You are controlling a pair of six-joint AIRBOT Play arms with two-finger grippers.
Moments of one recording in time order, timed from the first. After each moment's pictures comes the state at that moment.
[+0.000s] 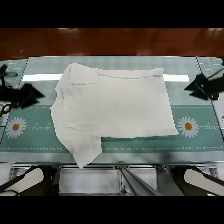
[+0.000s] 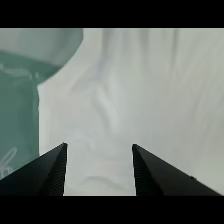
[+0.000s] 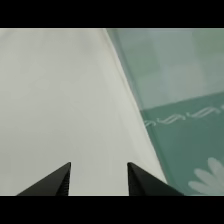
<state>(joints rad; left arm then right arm) 0.48 -1.16 0.88 0.94 -1.23 -1.35 -0.44 -1.22 1.06 -1.00 1.26 1.46</state>
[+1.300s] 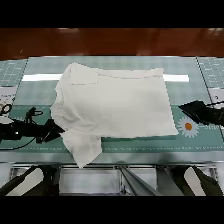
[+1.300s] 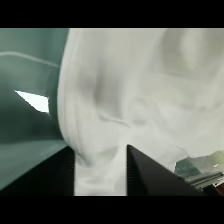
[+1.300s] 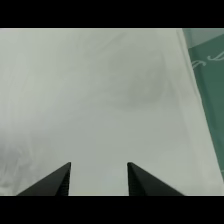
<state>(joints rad) 0.44 -1.12 0.43 0.93 -1.17 -1.34 -0.58 -0.81 0.60 -0.74 1.21 1.22</state>
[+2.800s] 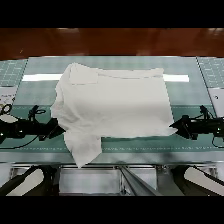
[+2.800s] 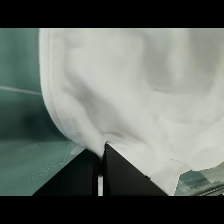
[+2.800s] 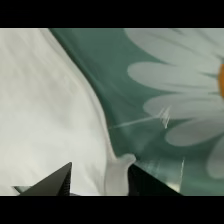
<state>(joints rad) 0.37 -1.12 0.43 0.88 -1.11 -1.34 -0.61 -1.24 0.54 -0.89 1.22 1.27</state>
